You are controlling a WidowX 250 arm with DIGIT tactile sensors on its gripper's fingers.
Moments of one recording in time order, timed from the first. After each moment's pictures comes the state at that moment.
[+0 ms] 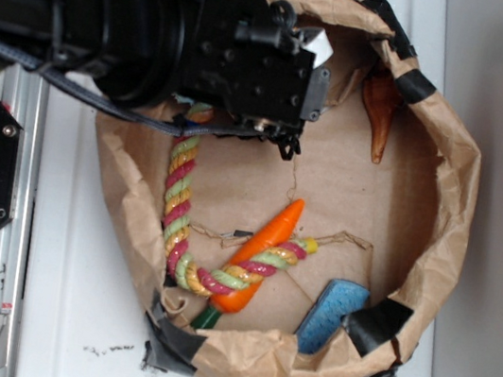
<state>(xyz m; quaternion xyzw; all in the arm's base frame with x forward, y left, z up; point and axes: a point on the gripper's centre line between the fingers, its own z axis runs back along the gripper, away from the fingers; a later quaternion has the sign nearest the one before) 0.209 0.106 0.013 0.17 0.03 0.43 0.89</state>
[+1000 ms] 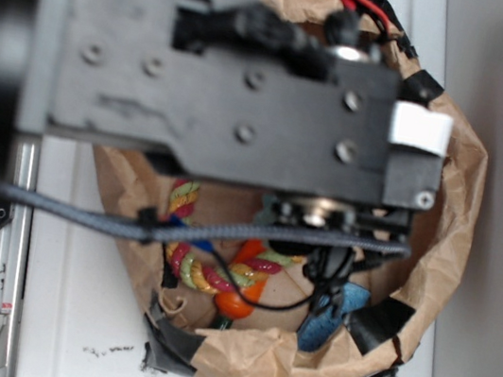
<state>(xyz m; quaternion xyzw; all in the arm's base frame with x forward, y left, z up) 0.279 0.008 0.136 -0.01 -0.10 0.08 0.99</state>
